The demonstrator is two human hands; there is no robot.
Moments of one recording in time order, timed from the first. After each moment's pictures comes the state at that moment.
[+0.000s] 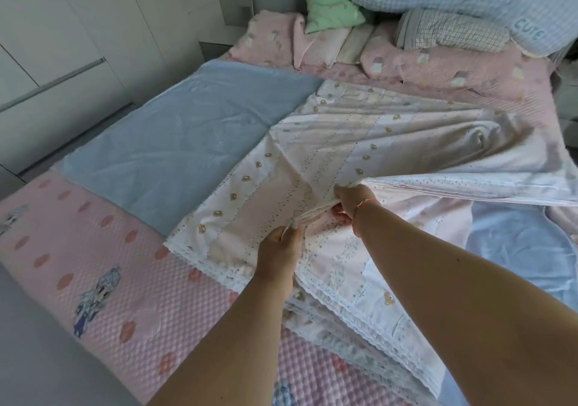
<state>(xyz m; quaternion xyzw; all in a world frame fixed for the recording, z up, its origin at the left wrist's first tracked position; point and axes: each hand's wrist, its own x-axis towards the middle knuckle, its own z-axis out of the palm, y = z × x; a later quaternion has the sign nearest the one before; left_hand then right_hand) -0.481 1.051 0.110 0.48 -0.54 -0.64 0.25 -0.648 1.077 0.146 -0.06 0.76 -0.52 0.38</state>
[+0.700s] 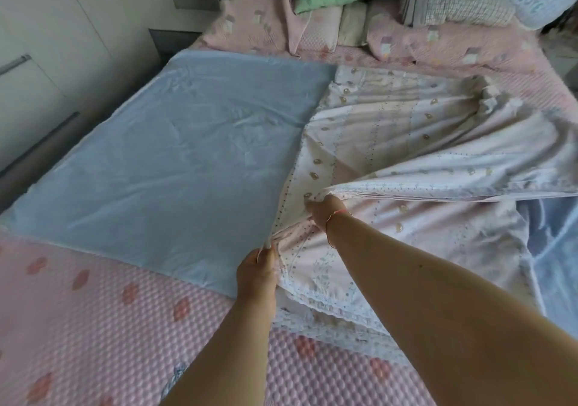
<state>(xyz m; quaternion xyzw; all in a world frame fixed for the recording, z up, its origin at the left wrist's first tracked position) -0.360 0.723 0.021 0.52 -0.51 -0.66 0.19 -0.519 0.762 0.066 -0.07 0.85 -0.40 0.34</state>
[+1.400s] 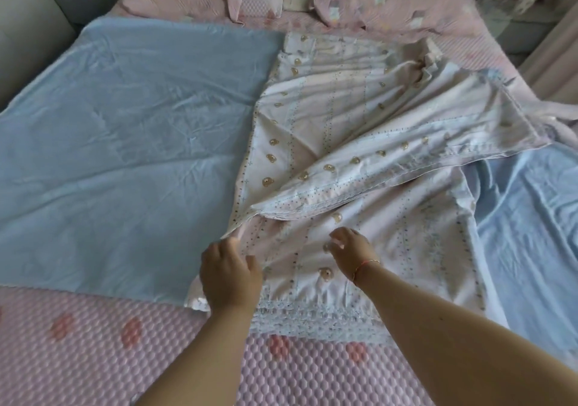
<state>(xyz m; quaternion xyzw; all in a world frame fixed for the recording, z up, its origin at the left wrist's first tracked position) -0.372 0.721 -0.020 0.39 -0.89 -0.19 0.17 -0.514 0.890 -0.023 -0.11 0.93 -0.24 0.27</state>
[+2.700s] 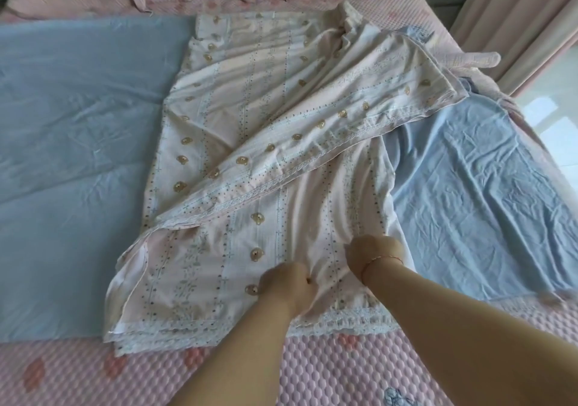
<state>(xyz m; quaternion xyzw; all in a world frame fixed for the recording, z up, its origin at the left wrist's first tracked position) -0.465 0.922 -0.011 0.14 -0.91 -0.27 -0.27 -0.555 1.066 -0.015 -0.14 0.95 0.11 0.25</state>
